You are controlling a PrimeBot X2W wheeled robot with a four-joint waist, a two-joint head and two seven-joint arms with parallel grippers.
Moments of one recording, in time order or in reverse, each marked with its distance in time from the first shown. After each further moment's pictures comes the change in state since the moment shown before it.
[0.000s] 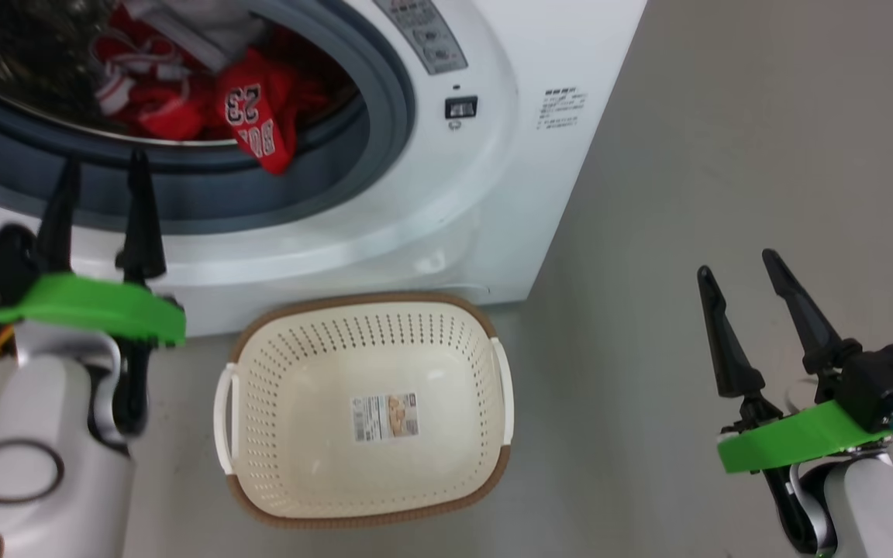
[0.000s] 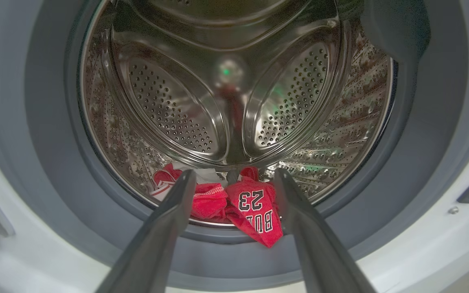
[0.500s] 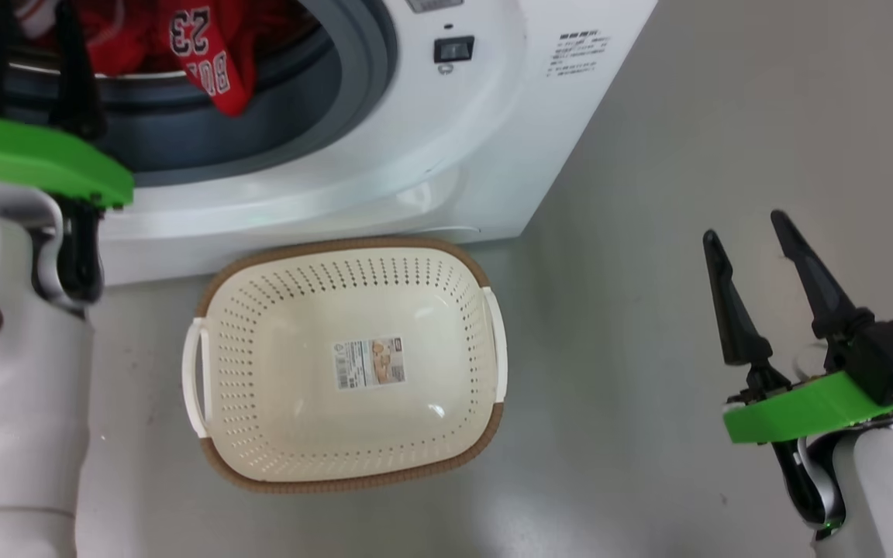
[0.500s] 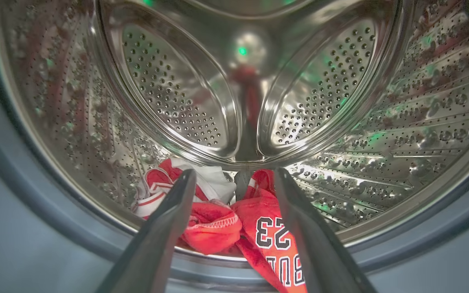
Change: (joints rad) left arm -0.356 -0.004 0.019 0.312 -0.023 -0.040 -0.017; right arm -0.061 -0.027 0.011 -0.015 -0.005 0.000 0.000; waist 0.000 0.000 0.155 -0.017
